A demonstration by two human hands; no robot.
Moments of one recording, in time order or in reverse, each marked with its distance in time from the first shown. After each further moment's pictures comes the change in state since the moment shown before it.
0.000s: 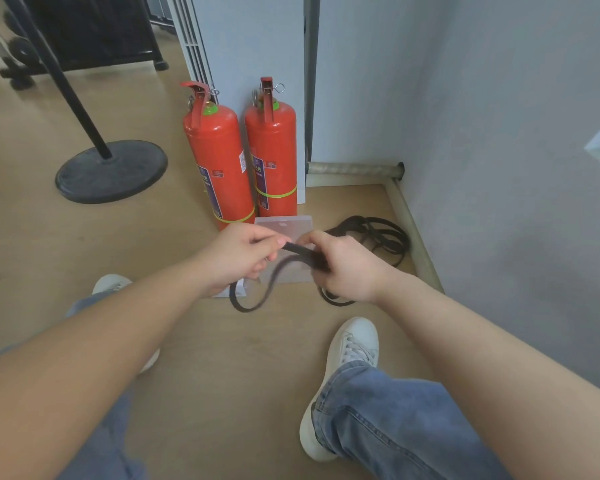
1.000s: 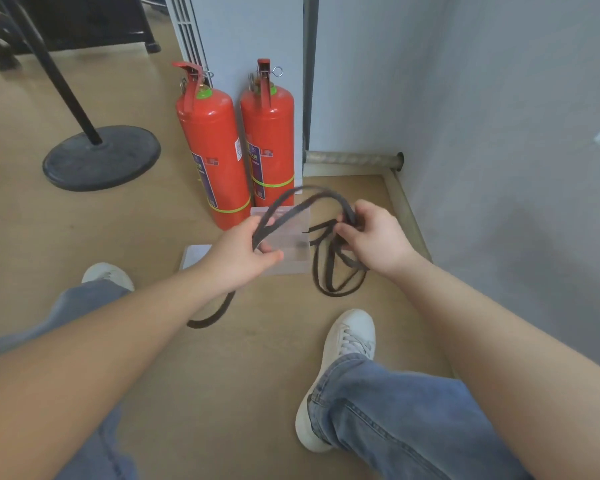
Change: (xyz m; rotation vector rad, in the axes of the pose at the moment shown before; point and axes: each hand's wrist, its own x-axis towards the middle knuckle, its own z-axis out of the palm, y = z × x) left_hand 0.007 -0.025 0.010 0.306 0.111 0.045; right_hand -0.001 0.031 -0.013 0.445 0.328 0.391
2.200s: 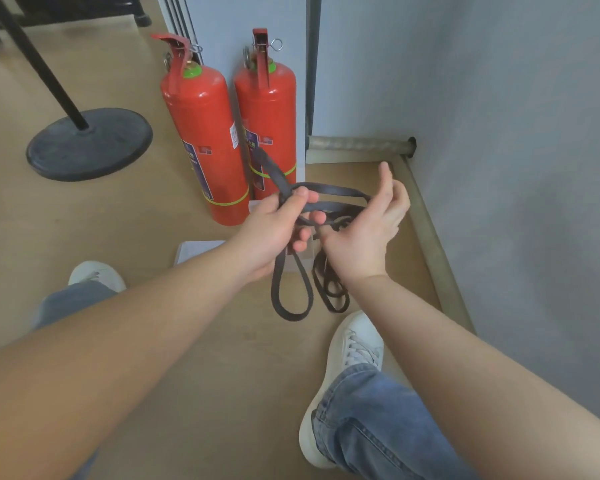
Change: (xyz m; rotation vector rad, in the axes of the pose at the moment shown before) left_hand 0.052 0.036 0.029 -0.852 -0.037 -0.163; right_hand 0.034 0.017 0.079 -0.052 0.662 -0.129
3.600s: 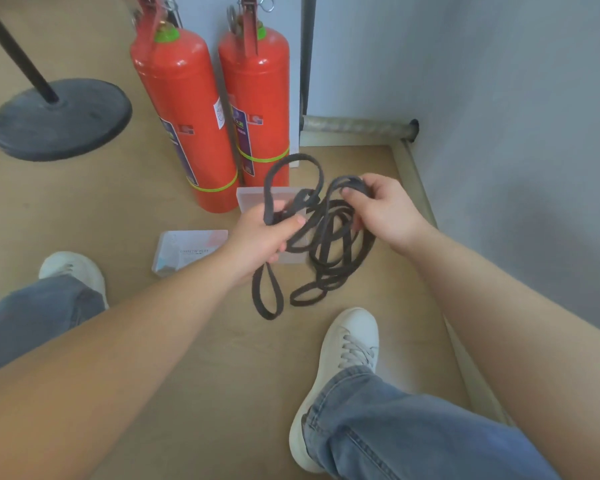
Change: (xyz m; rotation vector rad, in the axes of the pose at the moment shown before) left_hand 0.051 -0.054 -0.024 0.290 0.026 -0.049; right_hand 0.081 0.033 -0.024 0.068 -0.708 0.243
